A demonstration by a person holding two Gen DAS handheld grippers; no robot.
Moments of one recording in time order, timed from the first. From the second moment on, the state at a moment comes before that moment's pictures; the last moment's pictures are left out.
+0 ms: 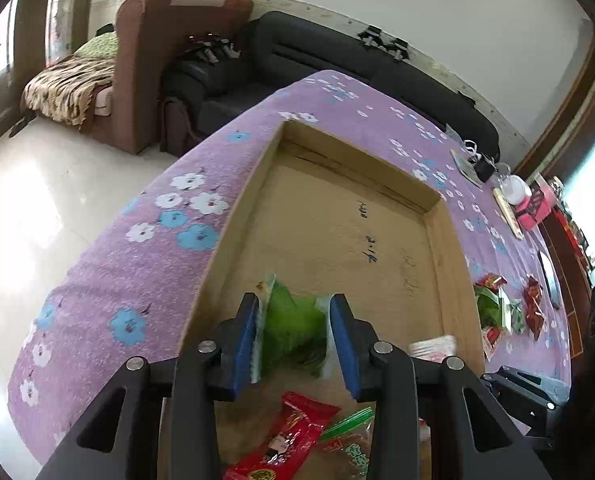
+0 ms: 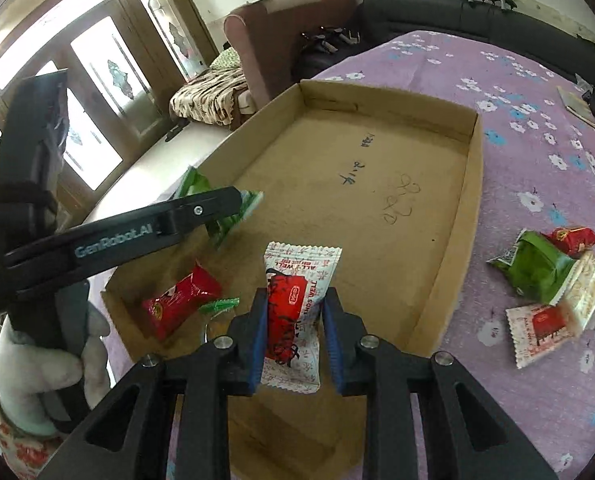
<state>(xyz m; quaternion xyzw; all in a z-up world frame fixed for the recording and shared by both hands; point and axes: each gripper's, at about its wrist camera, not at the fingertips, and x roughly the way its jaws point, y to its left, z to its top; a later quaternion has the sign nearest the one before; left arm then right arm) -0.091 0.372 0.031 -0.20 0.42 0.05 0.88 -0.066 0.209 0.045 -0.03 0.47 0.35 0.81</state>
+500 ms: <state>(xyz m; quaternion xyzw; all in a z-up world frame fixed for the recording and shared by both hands) -0.129 0.323 0.096 -0.28 0.32 -0.05 0.90 -0.084 0.126 0.068 0.04 0.43 0.33 0.84</state>
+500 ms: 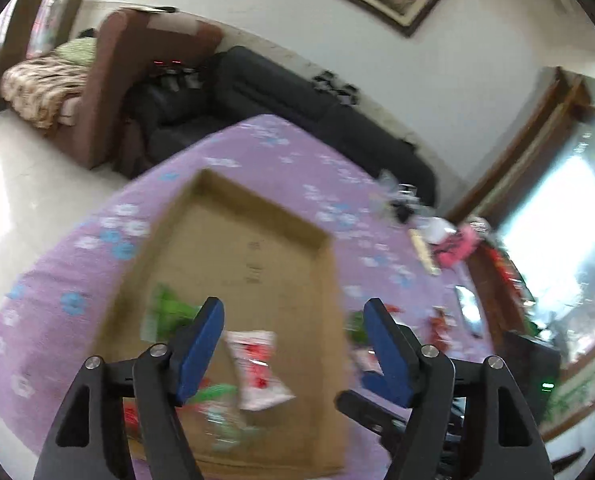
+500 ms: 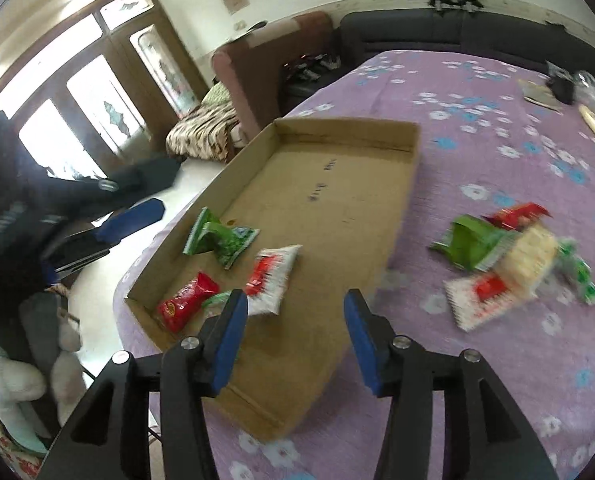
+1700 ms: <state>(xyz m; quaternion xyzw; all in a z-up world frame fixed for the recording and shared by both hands) -0.042 0.072 0.051 -0.06 0.45 -0.20 0.87 0.020 -0.104 0.019 0.13 0.45 0.11 0.88</state>
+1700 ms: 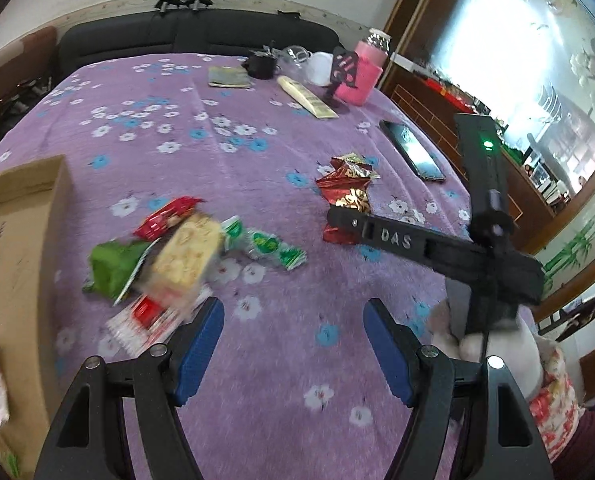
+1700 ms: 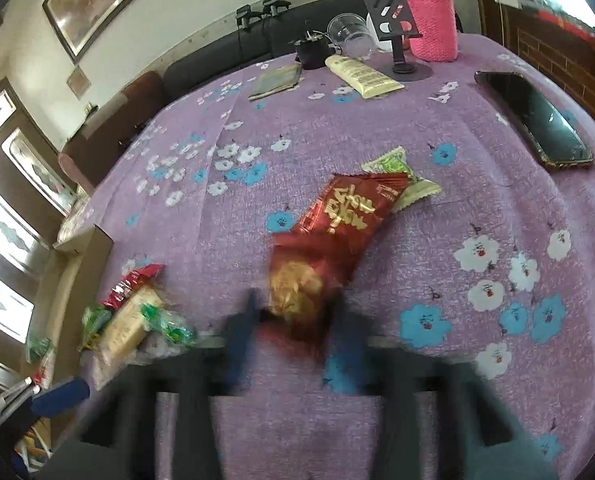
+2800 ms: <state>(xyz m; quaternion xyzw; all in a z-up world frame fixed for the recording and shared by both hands) 0.015 0.020 0.024 0.03 0.45 -0.19 0.87 0.011 -0.138 0.034 0.18 0.41 0.11 0.89</state>
